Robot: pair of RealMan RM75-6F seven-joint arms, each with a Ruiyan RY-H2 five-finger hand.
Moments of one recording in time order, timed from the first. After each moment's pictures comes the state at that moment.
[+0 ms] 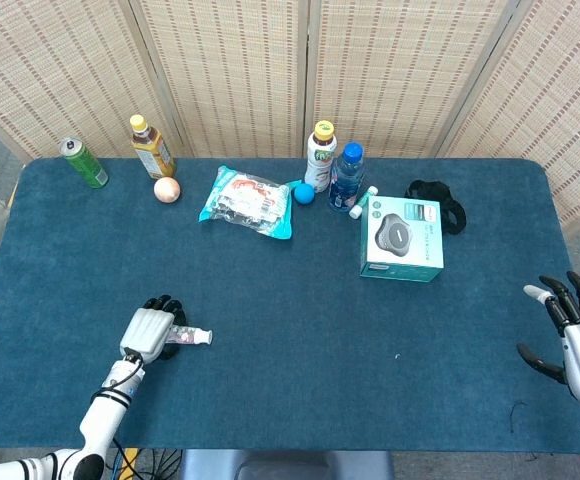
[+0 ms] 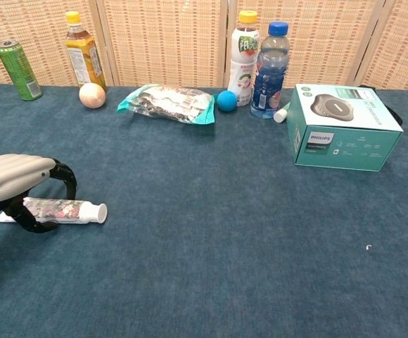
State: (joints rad) left arm -0.51 -1.57 -0.07 -1.50 1.10 1.07 0.51; right arm 0.02 -1.01 0.09 -1.80 -1.55 1.61 -0.12
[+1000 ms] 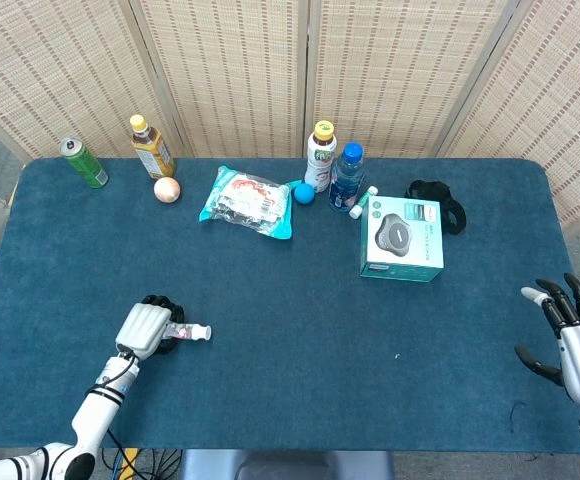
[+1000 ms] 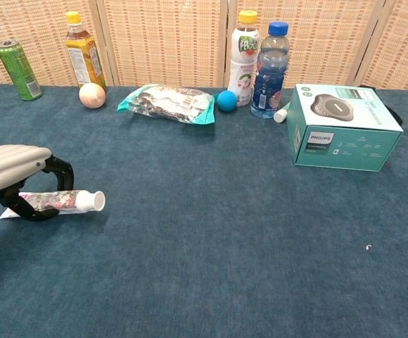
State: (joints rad) left arm -0.51 -1.54 -0.06 -1.45 1.22 1.08 0.34; right arm 0.01 -1.01 0.09 -1.82 -1.56 1.61 -0.16
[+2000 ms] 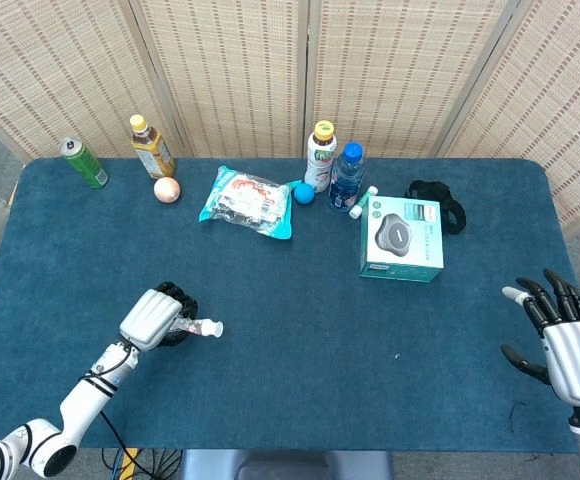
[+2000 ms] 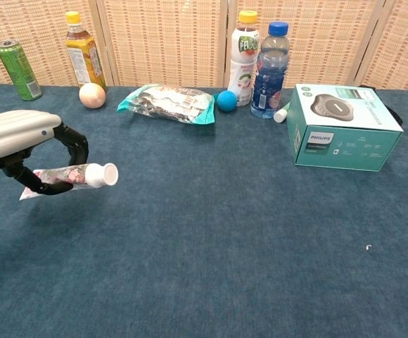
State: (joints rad) left arm -0.59 -1.44 -0.05 -1.43 1.51 1.08 0.09; right arm 0.04 -0.99 0.08 -1.85 -1.63 1.59 -0.18
